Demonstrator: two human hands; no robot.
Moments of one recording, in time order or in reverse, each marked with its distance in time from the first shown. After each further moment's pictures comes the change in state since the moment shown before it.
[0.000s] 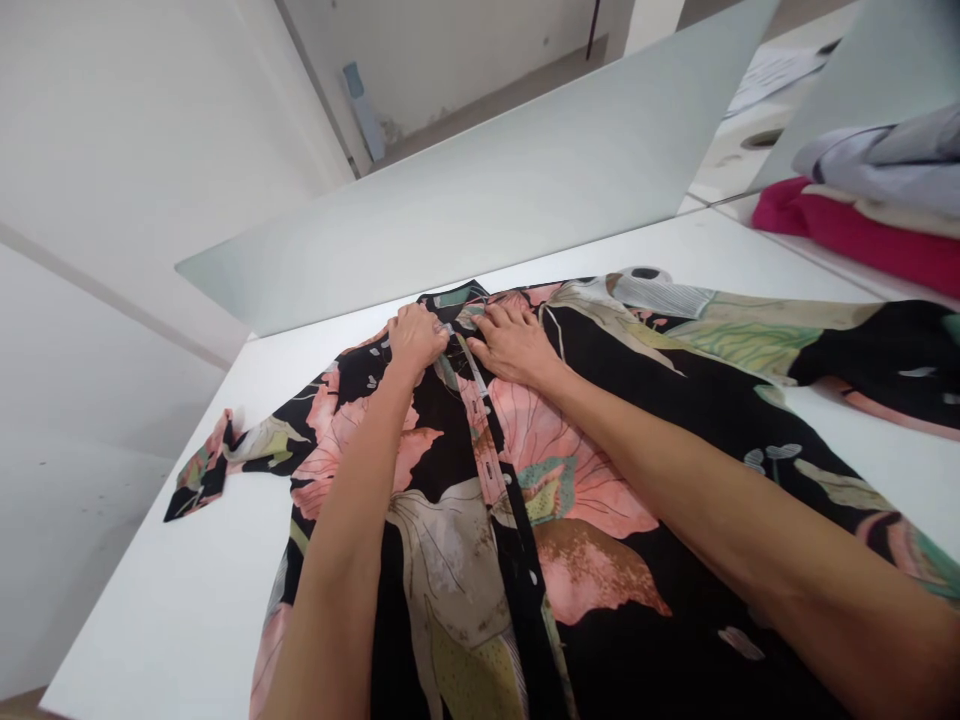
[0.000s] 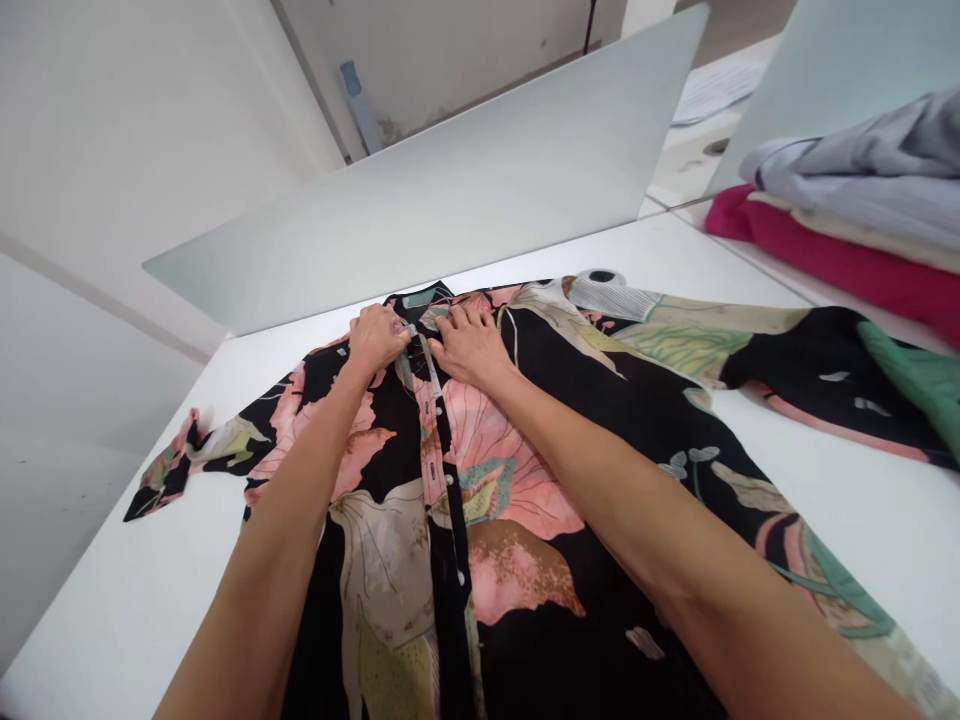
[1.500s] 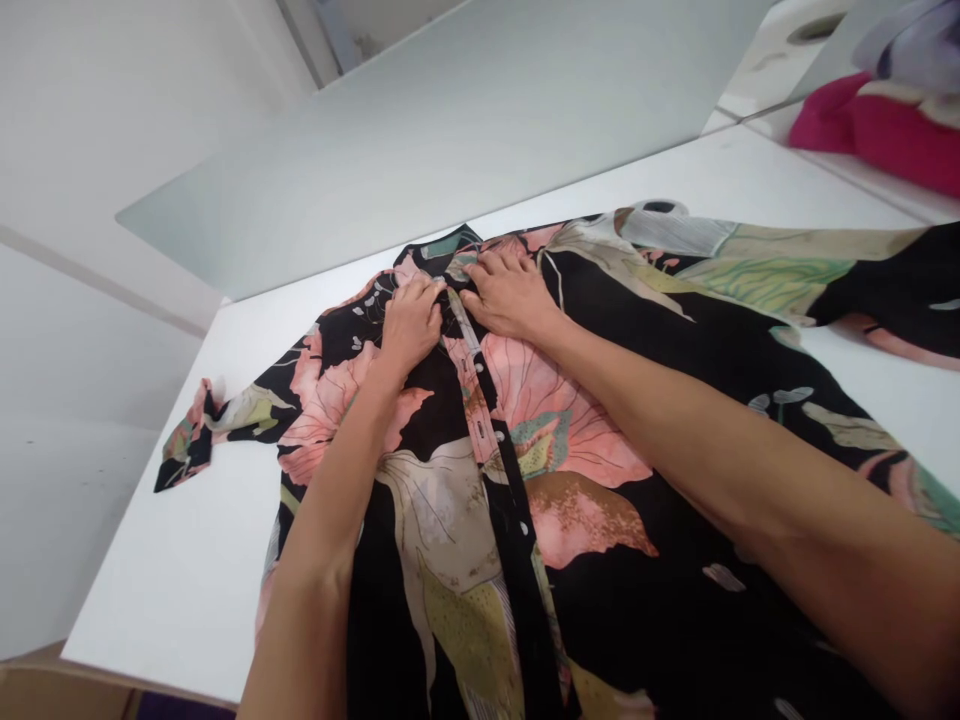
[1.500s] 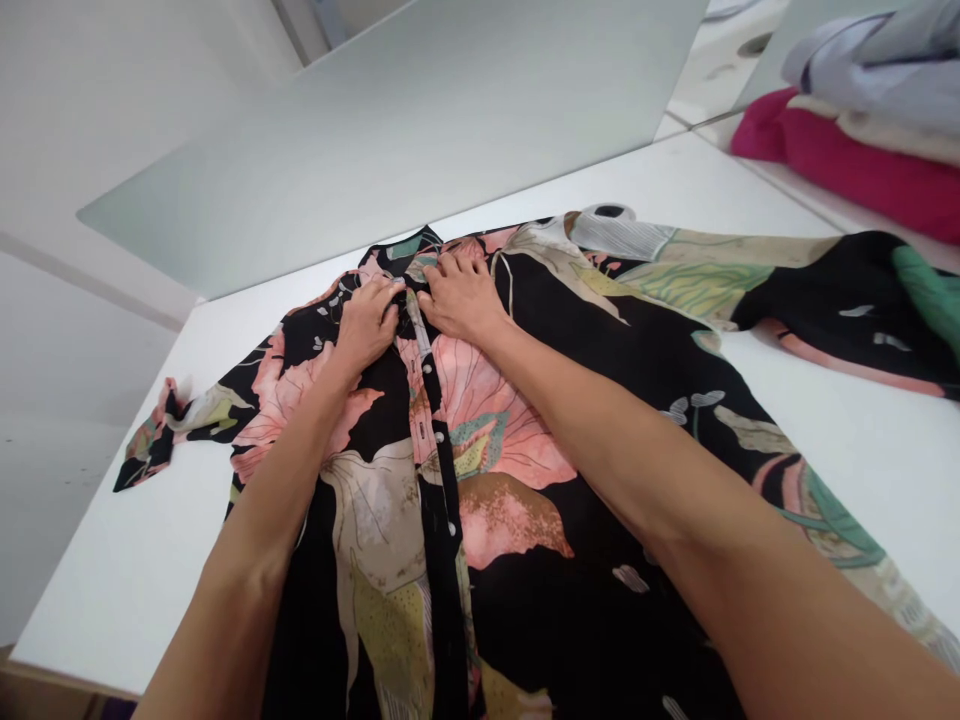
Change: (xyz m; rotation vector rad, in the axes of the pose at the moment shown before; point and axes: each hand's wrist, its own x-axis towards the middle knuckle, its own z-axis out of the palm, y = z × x) left_hand -0.043 -0.004 0.021 -0.151 0.012 0.222; right_hand 0.003 0.010 0.012 0.063 0.048 -0.017
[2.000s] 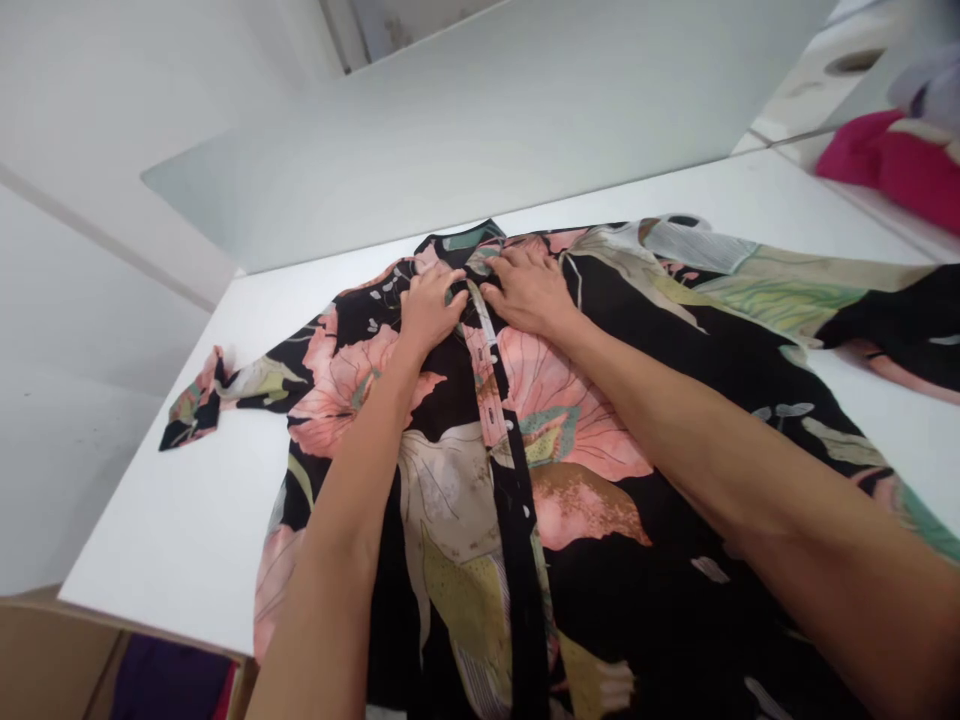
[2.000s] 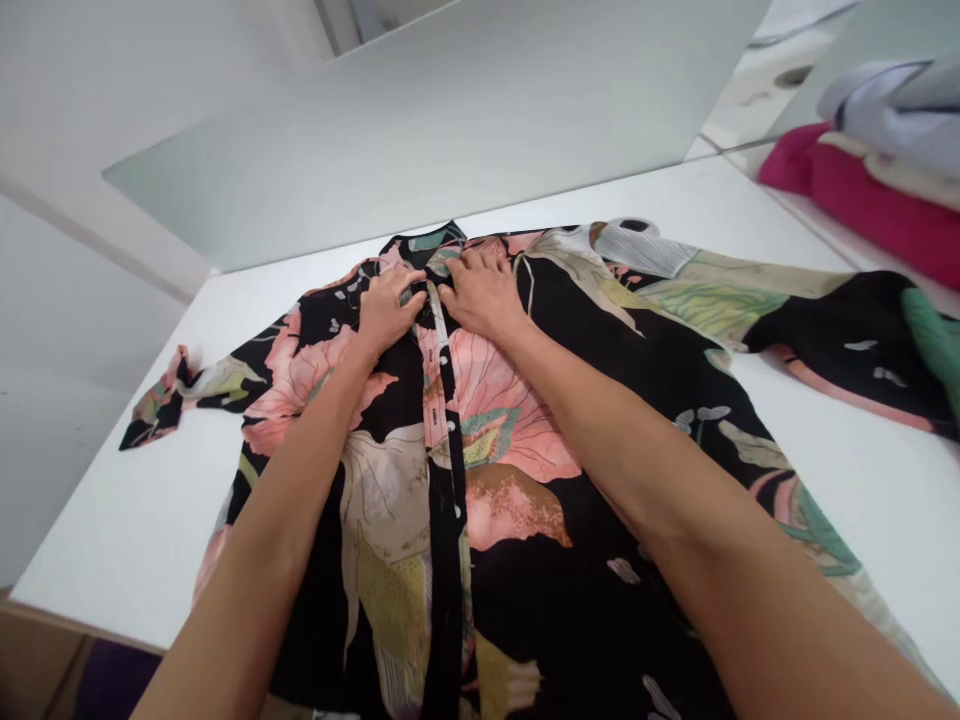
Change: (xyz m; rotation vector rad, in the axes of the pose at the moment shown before) left_hand 0.000 0.011 0.006 -0.054 0.058 -0.160; right_hand 0.002 0.001 0.003 0.019 0.018 0.015
